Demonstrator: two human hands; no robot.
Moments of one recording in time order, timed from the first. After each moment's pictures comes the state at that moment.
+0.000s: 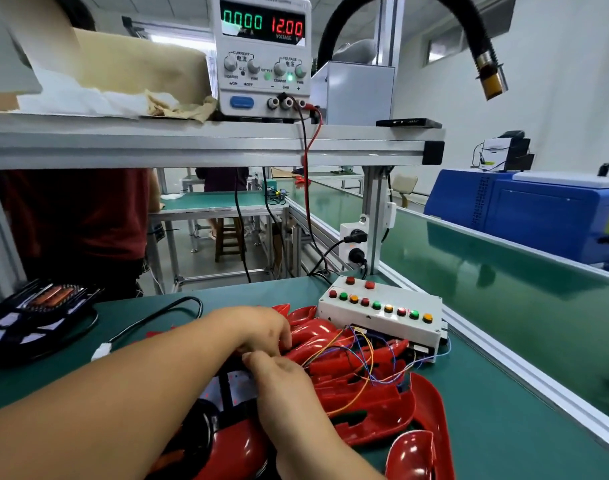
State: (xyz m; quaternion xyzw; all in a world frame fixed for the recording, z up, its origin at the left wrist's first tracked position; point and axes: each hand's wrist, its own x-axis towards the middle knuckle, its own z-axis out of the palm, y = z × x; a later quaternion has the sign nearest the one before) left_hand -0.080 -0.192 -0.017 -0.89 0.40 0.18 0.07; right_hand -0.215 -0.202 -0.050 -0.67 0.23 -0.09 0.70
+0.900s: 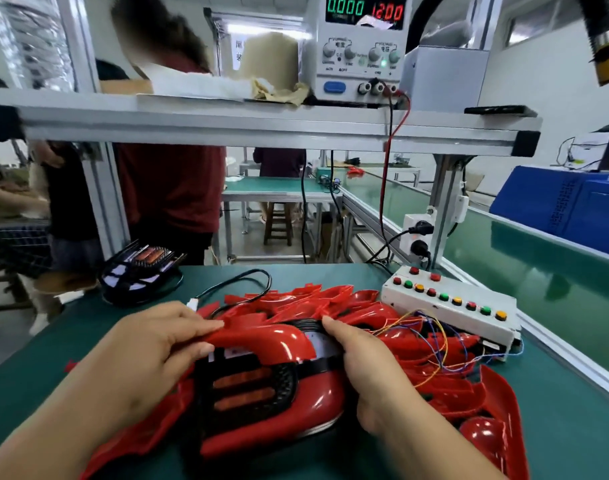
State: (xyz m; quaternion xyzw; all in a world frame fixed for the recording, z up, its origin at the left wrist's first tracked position) left_hand -0.171 0.040 -0.024 -0.89 0.32 -0.15 -0.29; right_hand -0.219 -0.204 -0.053 -0.59 0.20 -0.03 0.78
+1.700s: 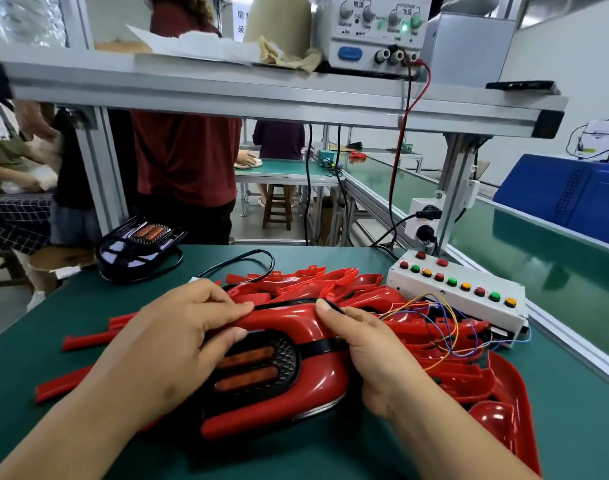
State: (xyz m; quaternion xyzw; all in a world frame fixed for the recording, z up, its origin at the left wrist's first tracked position) left_hand -0.187 0.018 -0.029 -0.89 0.33 -0.17 -0.27; right_hand -0.218 -0.210 -0.066 -0.61 0.07 -0.03 0.79
